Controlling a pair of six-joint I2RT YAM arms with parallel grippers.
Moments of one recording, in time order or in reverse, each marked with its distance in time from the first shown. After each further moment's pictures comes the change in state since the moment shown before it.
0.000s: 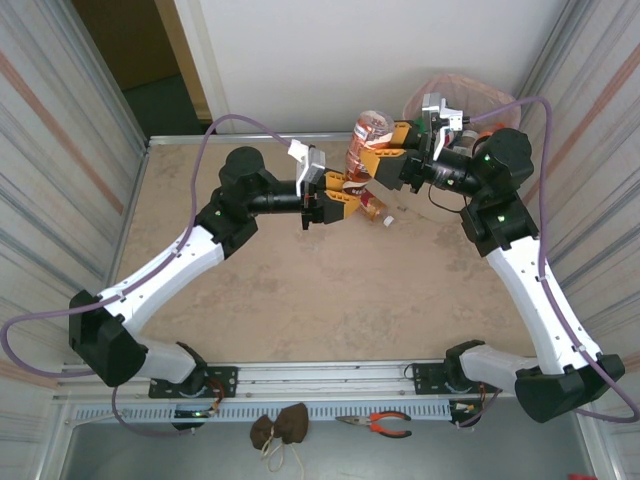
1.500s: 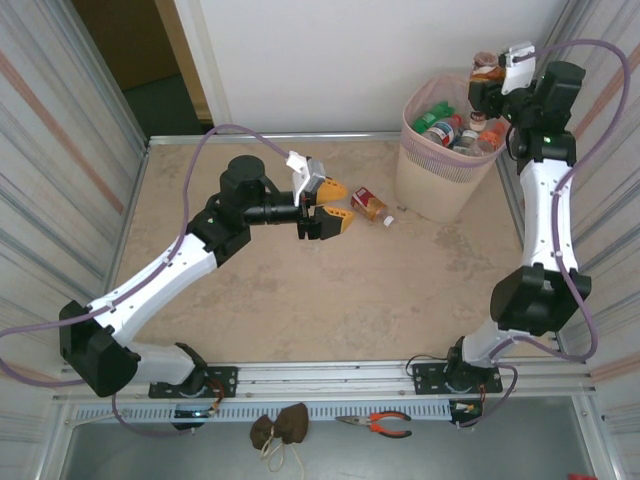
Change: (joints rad) left arm -0.006 -0.065 -0.046 -0.208 -0.132 0.081; right arm -0.529 0.491 0.459 -0.401 0.473 -0.683
